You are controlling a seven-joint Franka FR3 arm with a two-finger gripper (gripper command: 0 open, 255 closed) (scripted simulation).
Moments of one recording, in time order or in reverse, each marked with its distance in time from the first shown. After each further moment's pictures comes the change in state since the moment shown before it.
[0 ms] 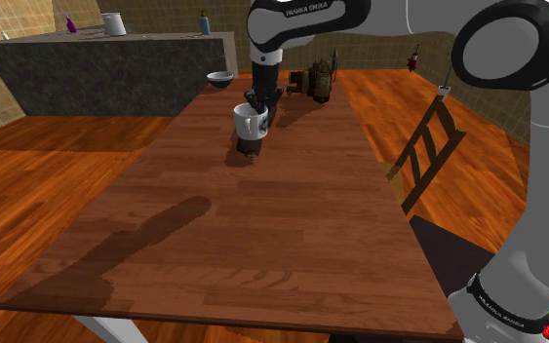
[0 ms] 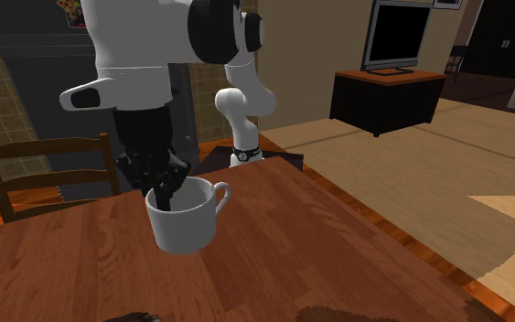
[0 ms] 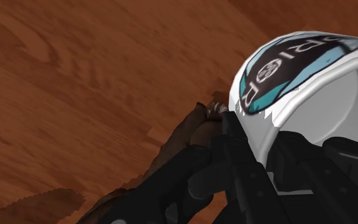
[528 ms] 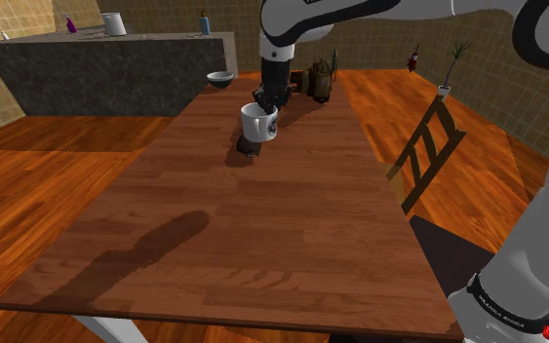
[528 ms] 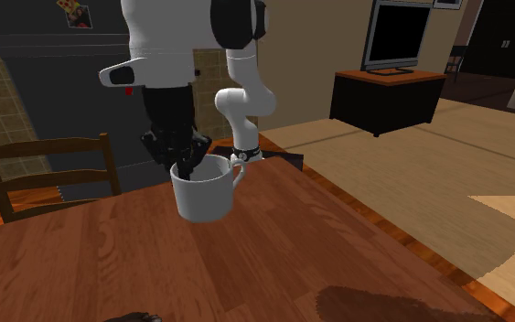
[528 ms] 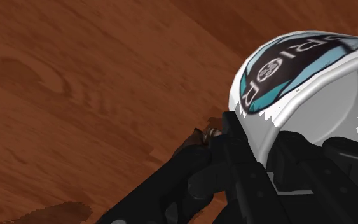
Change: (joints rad) arm 0.010 -0.194 0.009 -0.234 0.007 0.040 0.020
